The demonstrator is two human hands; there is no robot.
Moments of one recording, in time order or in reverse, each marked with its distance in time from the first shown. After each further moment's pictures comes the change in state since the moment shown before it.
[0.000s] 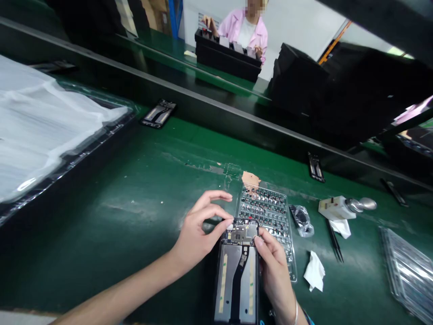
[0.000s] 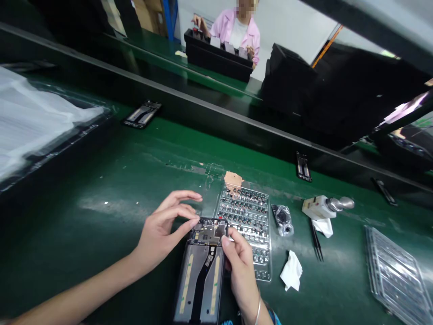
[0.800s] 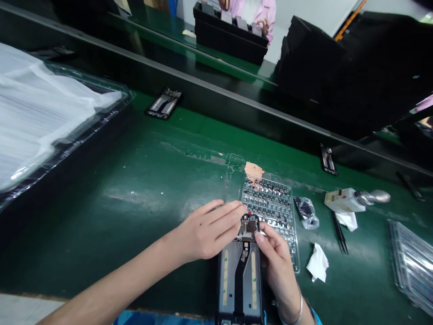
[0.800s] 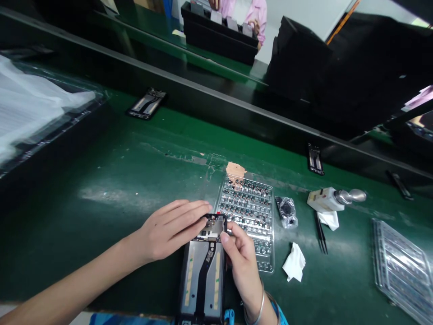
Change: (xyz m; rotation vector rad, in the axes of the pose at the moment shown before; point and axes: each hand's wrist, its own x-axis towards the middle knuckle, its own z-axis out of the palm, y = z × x) left_hand 0.003 -0.002 -0.013 0.794 -0.341 0.793; right_hand -0.004 0.003 -0.007 -0.012 0.082 0.043
